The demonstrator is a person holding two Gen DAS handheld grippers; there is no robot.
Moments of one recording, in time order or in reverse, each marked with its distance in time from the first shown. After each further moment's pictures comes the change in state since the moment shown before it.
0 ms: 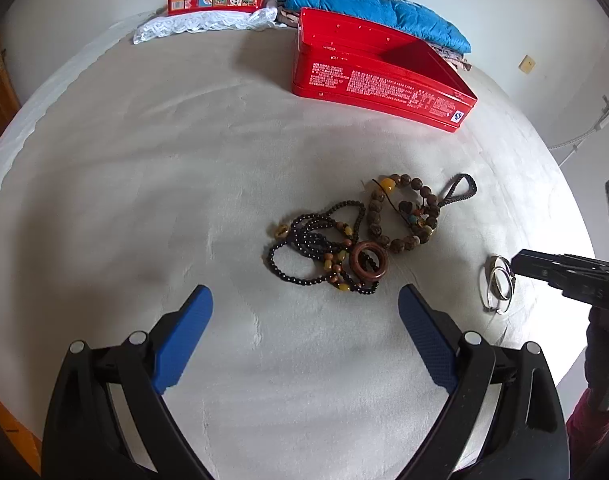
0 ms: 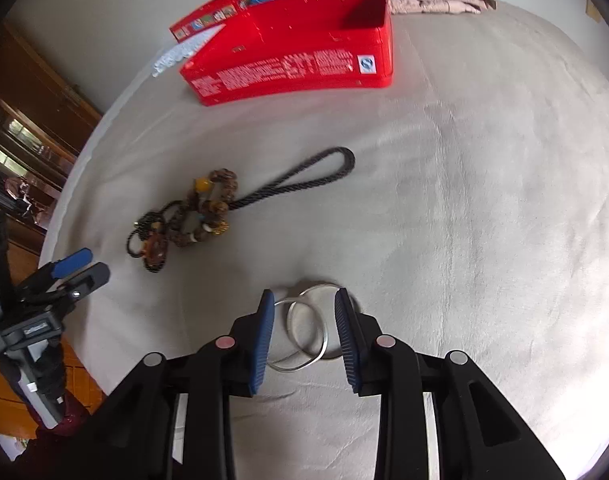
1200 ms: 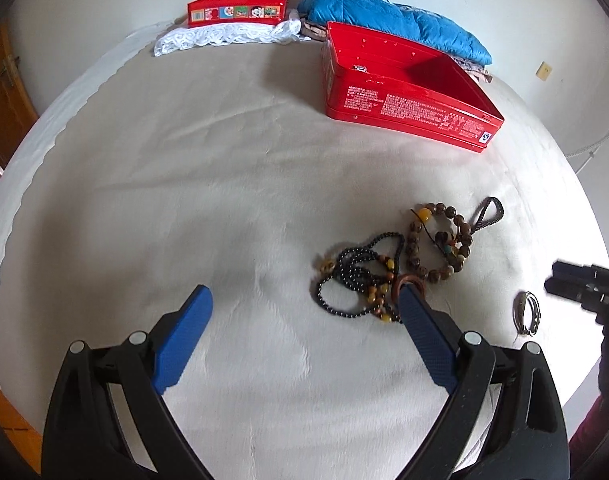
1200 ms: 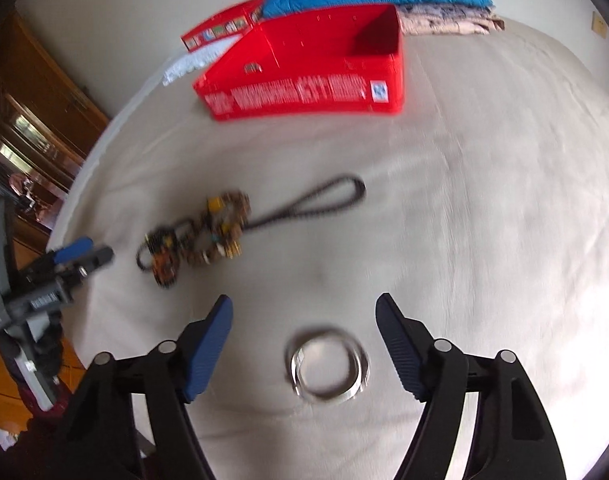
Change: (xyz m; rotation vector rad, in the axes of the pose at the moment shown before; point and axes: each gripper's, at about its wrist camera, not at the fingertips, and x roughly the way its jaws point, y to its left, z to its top) left arm -0.008 0.021 0.020 -0.005 -0.030 0.072; right arm -0.012 0.008 -0.001 -0.050 -0.027 0.007
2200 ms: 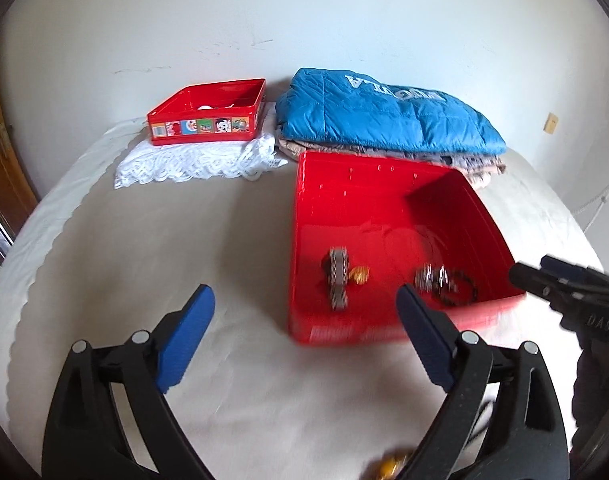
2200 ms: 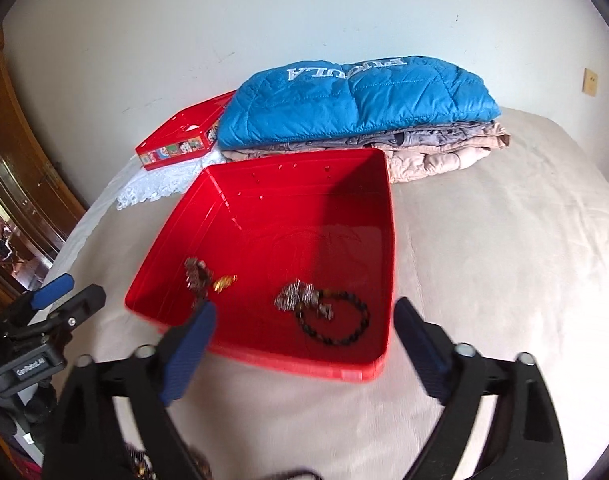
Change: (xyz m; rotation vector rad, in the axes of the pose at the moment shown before) left arm 0.033 -0.057 0.170 0.061 -0.249 0.048; right arm 0.011 -0.019 0.188 0.037 -0.327 -0.074
